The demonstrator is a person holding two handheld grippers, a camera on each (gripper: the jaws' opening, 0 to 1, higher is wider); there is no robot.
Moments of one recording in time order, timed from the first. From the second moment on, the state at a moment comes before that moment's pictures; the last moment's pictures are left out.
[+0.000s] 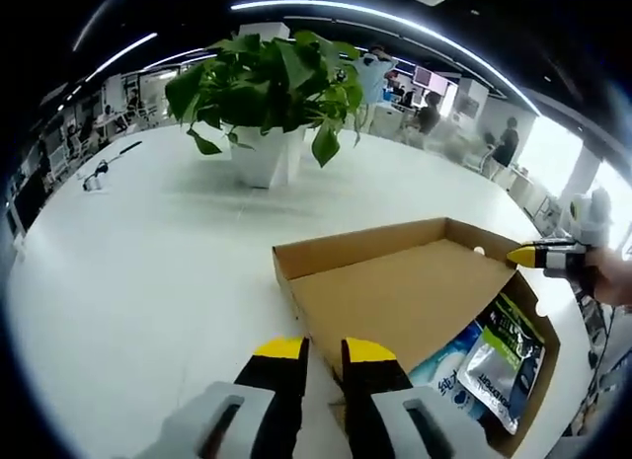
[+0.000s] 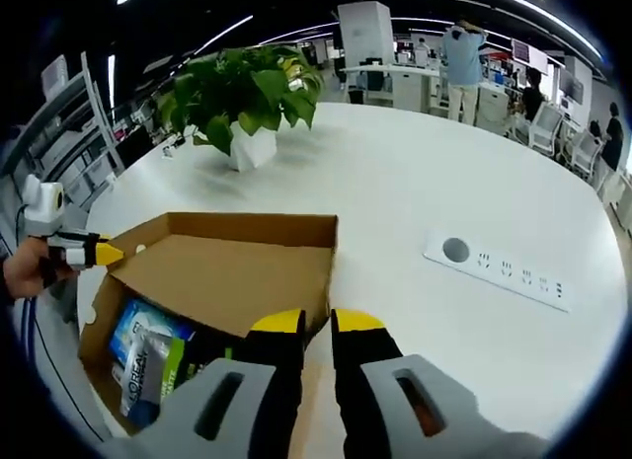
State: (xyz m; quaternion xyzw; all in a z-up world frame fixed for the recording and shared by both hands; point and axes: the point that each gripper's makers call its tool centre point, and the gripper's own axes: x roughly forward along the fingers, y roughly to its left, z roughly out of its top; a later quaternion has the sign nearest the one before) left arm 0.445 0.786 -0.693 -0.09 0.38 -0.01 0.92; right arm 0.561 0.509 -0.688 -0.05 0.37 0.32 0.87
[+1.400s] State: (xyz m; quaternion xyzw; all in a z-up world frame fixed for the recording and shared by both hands) left arm 0.379 0.739 -0.665 -0.10 0.33 -0.08 0.94; right arm 0.474 0.454 -0.652 -0.02 0.33 0.31 0.89
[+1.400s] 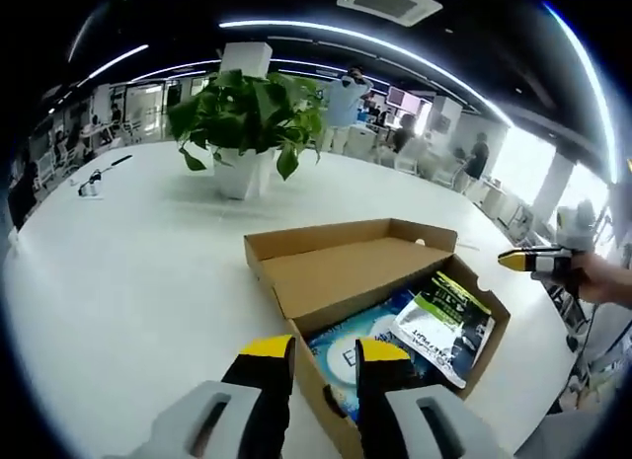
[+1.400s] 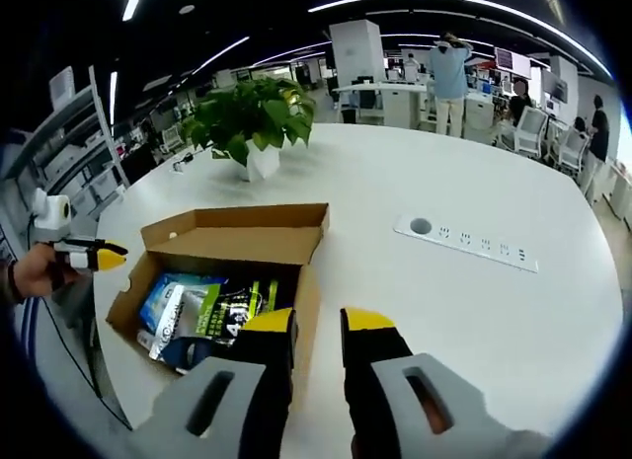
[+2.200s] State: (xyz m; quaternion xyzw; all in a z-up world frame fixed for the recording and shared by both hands) left arm 0.357 0.652 -0.687 -0.13 0.37 -0.17 0.90; right arm 0.441 0.446 -0.656 -0.02 0.32 0.32 0.89
